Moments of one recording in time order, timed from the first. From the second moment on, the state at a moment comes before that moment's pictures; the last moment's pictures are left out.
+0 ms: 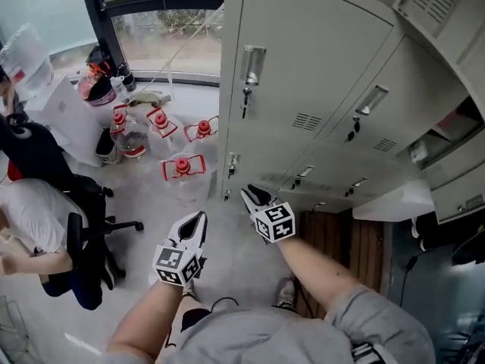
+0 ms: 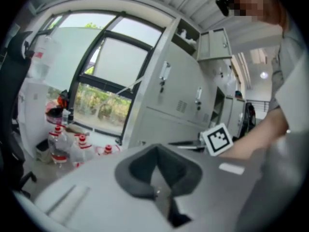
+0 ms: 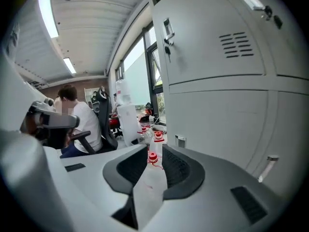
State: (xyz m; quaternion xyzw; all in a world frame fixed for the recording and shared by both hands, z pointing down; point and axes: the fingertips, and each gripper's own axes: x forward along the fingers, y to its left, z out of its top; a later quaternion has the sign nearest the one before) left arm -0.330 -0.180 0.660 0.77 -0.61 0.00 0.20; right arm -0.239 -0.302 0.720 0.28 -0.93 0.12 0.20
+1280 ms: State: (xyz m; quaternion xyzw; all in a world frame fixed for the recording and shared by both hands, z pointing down) left arm -0.370 -0.204 0.777 0.75 -0.61 -0.01 0.23; right arm -0.331 -0.400 0.826 0.35 -0.91 0.07 0.22
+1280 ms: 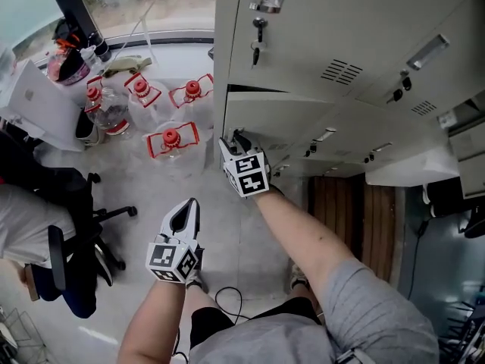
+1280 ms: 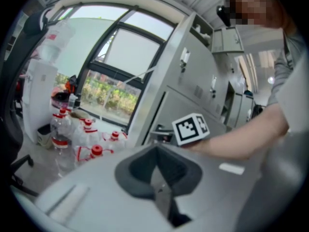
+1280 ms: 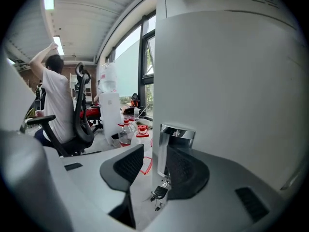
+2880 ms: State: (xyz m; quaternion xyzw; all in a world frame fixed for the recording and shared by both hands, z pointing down) left arm -0.214 -0.221 0.769 0.82 -0.52 0.03 0.24; right arm 0.012 -0.260 0.829 0.40 -0.88 0.10 0.25
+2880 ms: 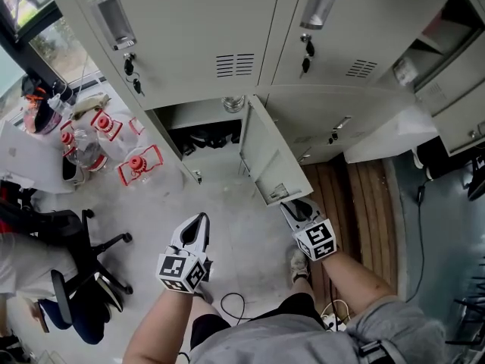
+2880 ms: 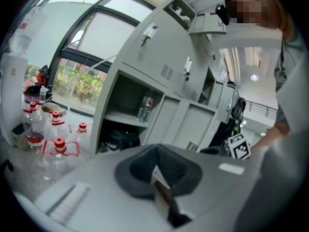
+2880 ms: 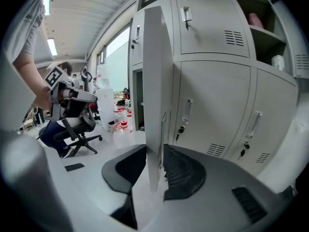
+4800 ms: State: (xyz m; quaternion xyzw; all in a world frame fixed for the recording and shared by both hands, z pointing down) left arm -0.282 -0.218 0.687 0.83 -0.51 -0.04 0.23; right arm -0.142 -0.244 0.733 0.33 -0.91 0.16 0.19
